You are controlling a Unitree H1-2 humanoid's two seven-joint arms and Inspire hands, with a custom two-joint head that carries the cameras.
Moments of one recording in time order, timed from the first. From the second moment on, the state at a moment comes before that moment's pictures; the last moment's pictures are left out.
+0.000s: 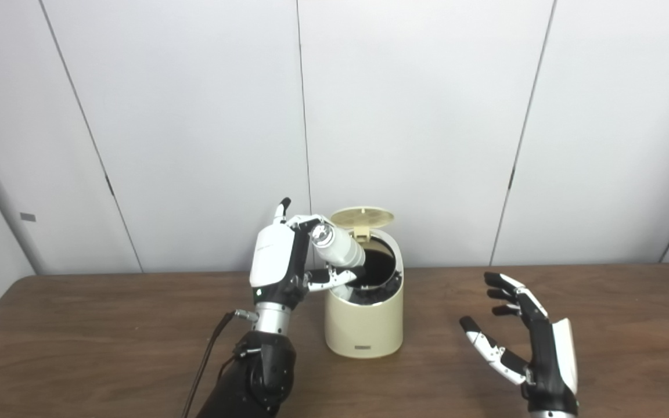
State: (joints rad) left arm -0.67 0.07 -0.24 0.54 0.69 -0.21 0.53; right arm -0.20 -0.06 -0.02 0.10 -0.49 -0.31 -0.41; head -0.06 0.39
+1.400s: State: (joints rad) left arm -0.67 0.07 -0.23 0.48 0.66 -0.11 0.45; right arm -0.20 -0.06 -0.02 0.09 -0.49 -0.31 -0.41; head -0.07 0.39
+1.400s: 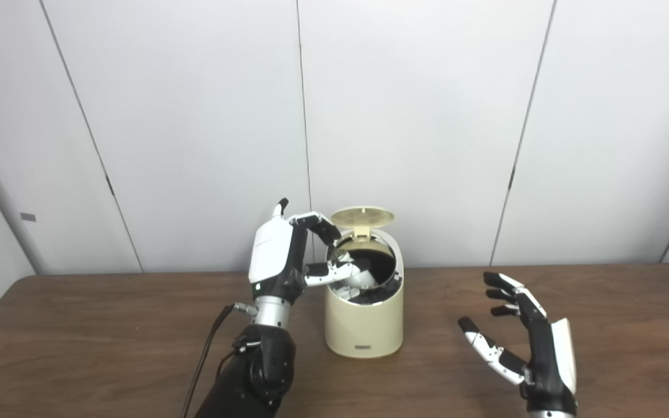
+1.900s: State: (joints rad) left arm -0.52 0.07 -0.06 0.25 0.33 -0.26 0.39; right arm -0.20 -0.07 -0.03 0.10 -0.48 -0.31 -0.41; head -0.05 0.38
